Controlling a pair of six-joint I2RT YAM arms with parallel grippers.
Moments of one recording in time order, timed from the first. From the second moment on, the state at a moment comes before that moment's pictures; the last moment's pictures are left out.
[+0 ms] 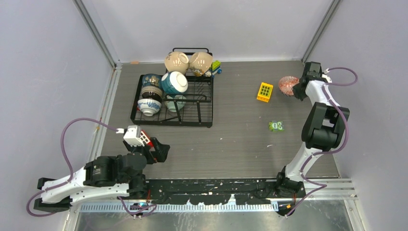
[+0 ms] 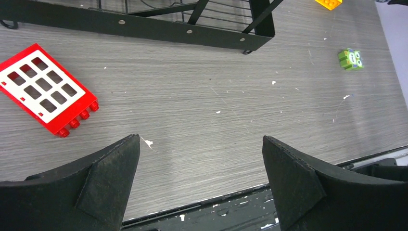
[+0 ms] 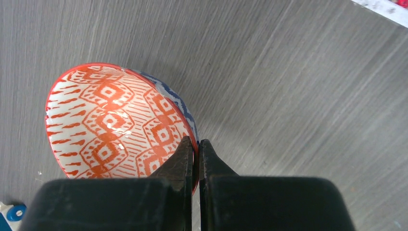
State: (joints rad) left arm -1.35 0.32 0.69 -1.02 -0.86 -1.00; right arm -0.27 1.82 1.41 -0.54 0.24 0.83
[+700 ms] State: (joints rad) left arm -1.35 0.32 0.68 -1.10 -0.91 -1.06; right arm -0.31 1.98 1.47 -0.47 0.18 0.81
